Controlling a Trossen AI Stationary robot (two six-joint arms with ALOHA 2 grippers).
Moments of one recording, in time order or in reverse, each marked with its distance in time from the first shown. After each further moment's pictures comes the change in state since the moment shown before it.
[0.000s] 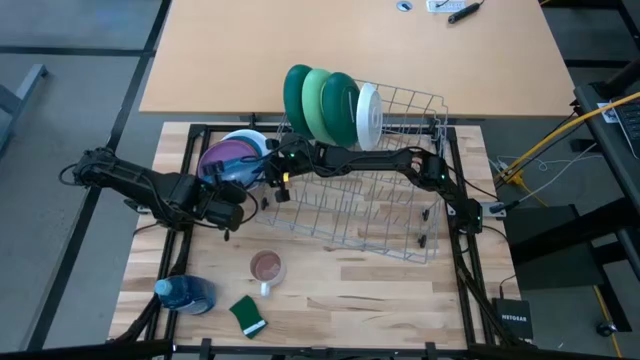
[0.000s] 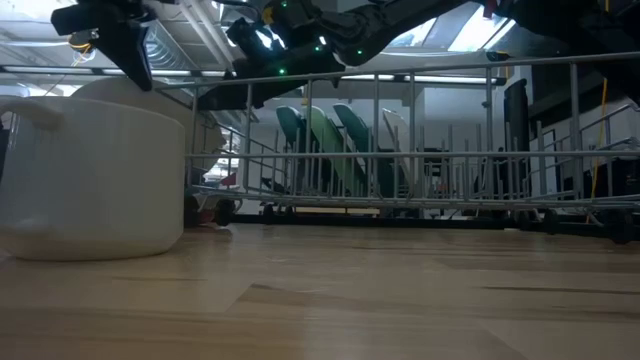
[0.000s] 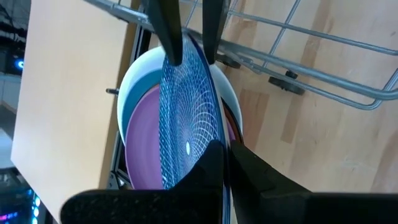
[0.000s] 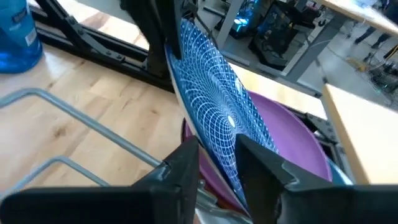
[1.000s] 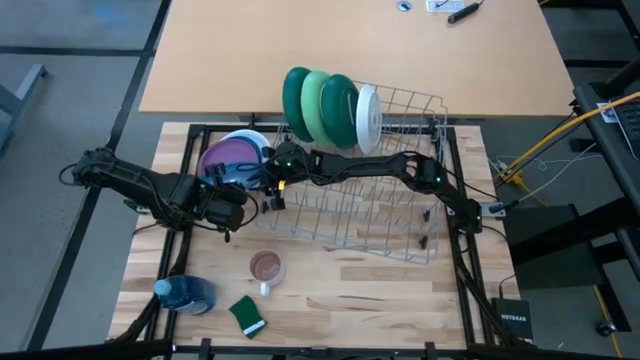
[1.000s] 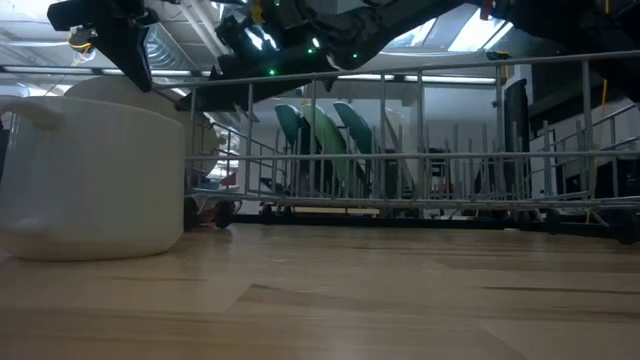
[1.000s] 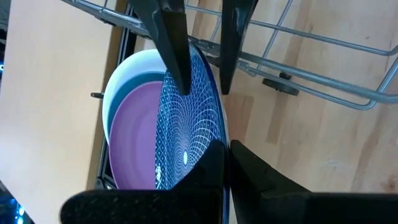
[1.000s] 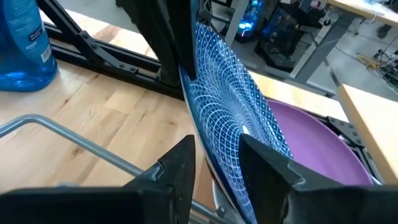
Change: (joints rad) left arm 0.000 0.001 -0.001 0.028 0.045 0.014; right arm 0.038 0.052 0.006 0.045 0.018 0.059
